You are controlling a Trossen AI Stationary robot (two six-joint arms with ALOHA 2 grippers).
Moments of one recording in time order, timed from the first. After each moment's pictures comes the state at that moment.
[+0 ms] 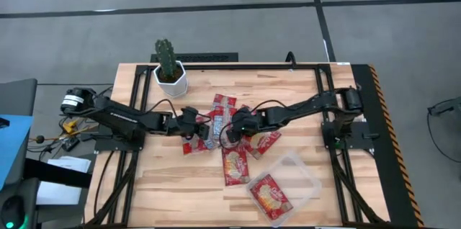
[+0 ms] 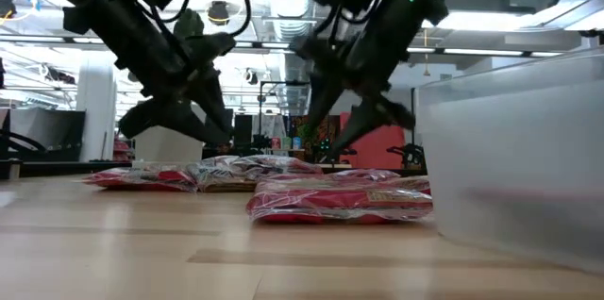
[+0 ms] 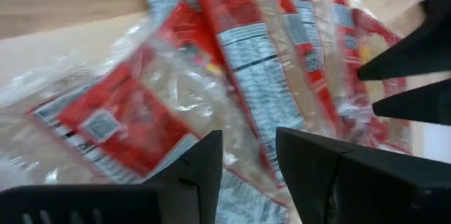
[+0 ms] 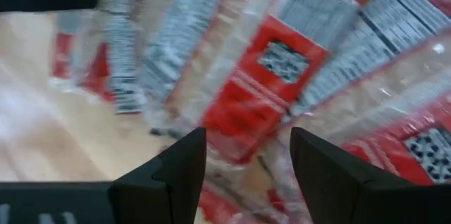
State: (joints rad) left arm -0.07 1.36 0.53 0.13 -0.38 -1.11; right arm 0.03 1.85 1.17 -0.28 0.11 1.09
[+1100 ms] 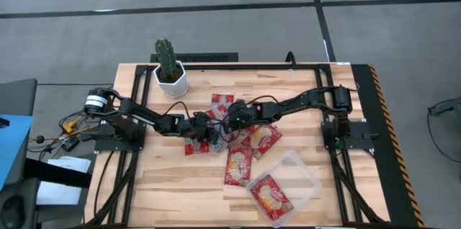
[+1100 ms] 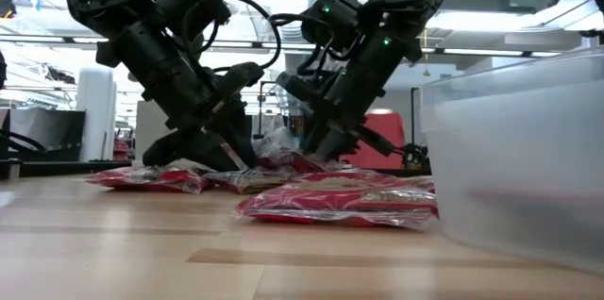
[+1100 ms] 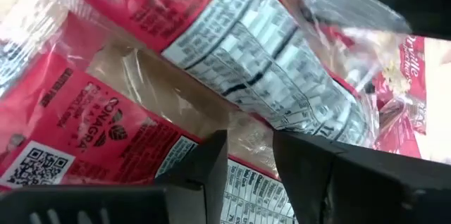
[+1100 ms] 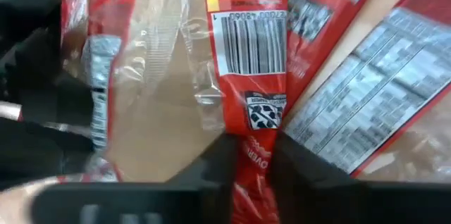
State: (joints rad) left arm -0.03 1.62 0.59 0.35 -0.23 -1.10; right arm -0.06 1.95 1.17 -0.11 0.09 1.01
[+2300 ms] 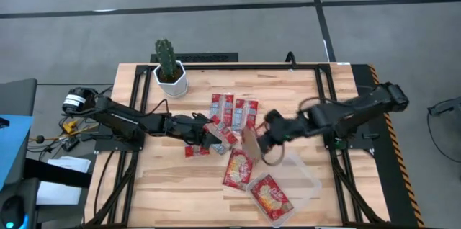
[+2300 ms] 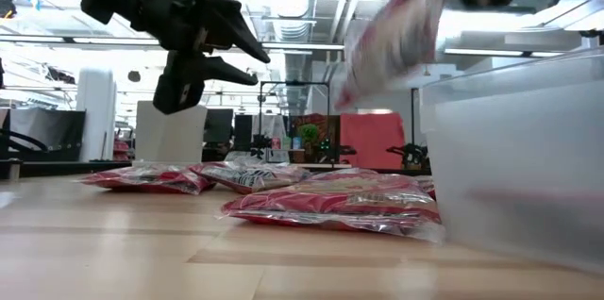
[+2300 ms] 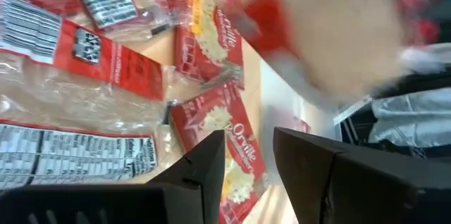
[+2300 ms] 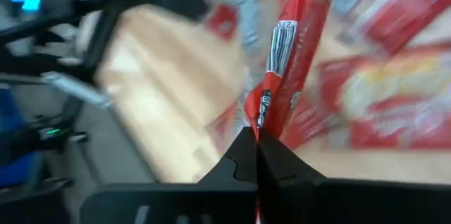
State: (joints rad) left arm -0.12 1.37 0.59 0.40 -0.08 -1.13; right arm 0.31 1.34 1.17 -0.63 0.17 1.26
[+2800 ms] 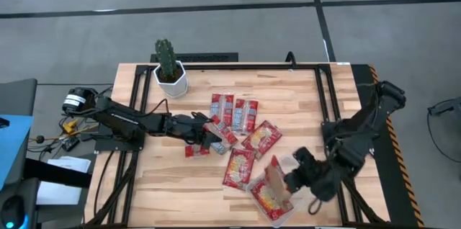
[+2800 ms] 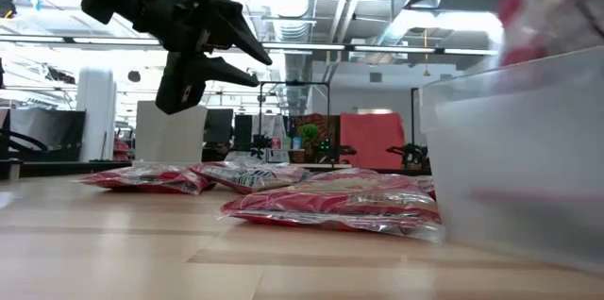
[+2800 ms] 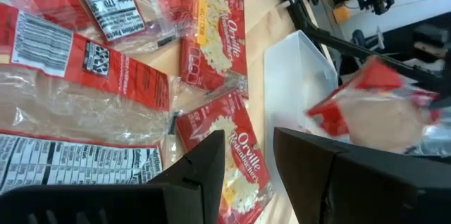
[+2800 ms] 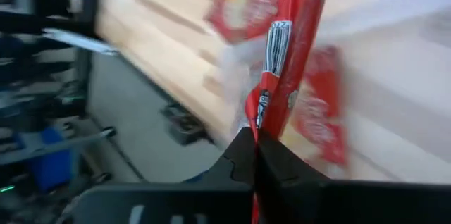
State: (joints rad) left arm -0.12 1.37 0.59 0.40 -0.11 -1.12; right arm 0.86 1.36 1.17 -0.77 0.44 1.93
